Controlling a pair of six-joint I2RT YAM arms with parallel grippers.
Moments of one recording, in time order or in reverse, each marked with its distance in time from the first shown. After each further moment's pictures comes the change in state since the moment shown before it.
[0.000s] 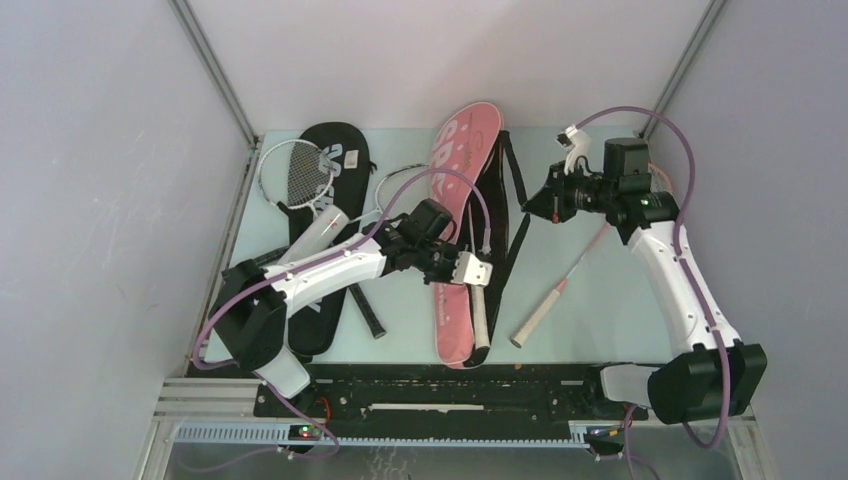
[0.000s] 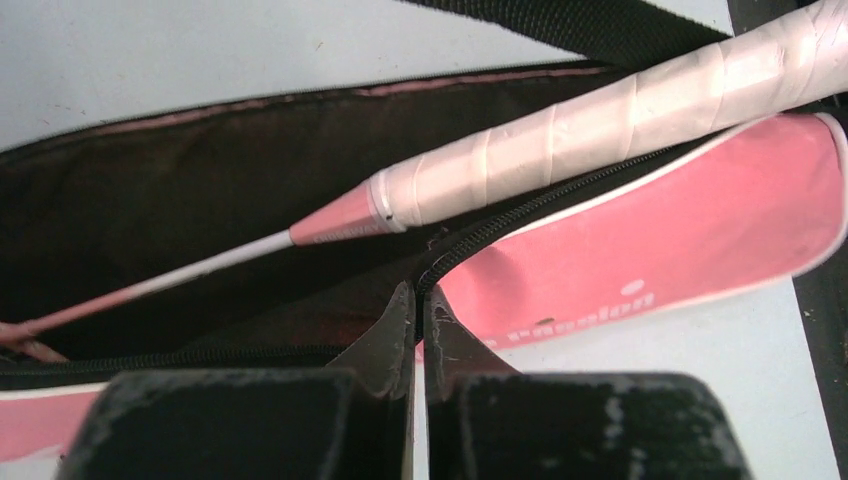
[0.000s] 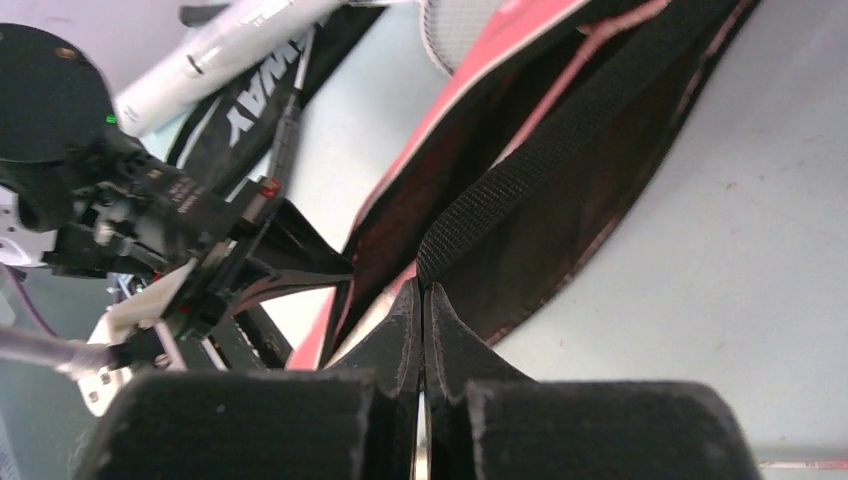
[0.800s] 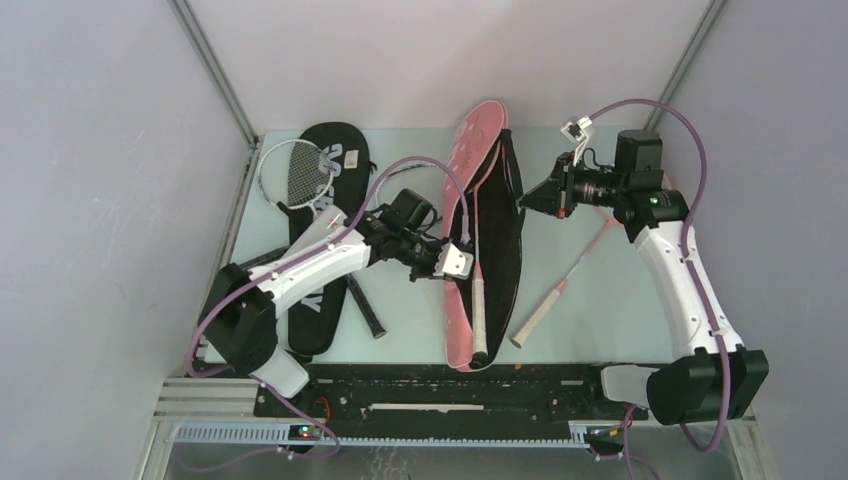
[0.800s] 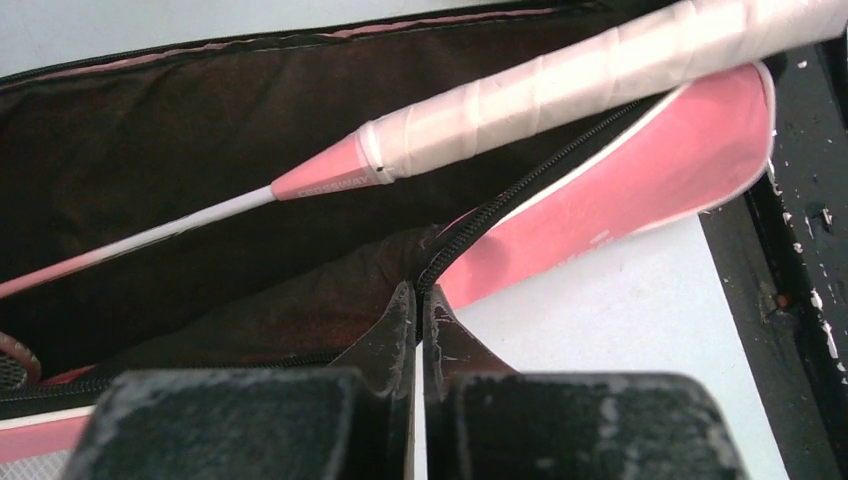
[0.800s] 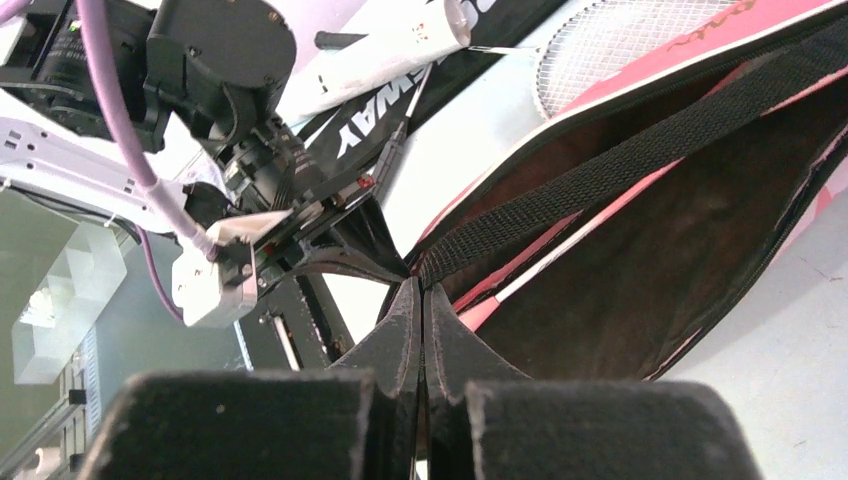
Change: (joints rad) left arm 0.092 -0.040 0.000 -0.108 0.186 0.072; right arm -0.043 -0.023 0.029 0.074 -0.269 0.073
